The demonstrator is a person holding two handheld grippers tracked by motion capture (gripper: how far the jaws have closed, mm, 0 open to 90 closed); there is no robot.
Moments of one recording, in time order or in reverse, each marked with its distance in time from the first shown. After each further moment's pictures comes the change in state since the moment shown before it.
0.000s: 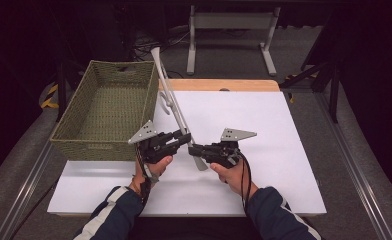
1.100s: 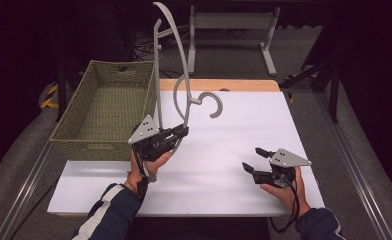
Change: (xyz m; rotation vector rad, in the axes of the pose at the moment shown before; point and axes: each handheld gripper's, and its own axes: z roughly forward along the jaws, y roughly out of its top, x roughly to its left) left arm -0.026 0.036 -0.010 0.038 0.111 0.166; right arm -0.002 -0.043 -0.138 0.144 -0.517 -0.242
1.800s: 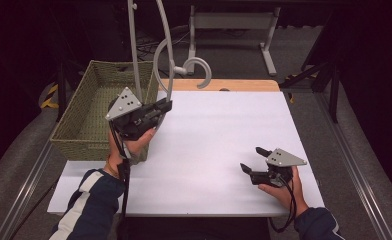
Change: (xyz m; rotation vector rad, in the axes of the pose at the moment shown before) left arm 0.014 0.079 -0.041 0.005 0.153 0.079; right arm 0.002 -0.003 0.008 0.028 -0.024 -0.002
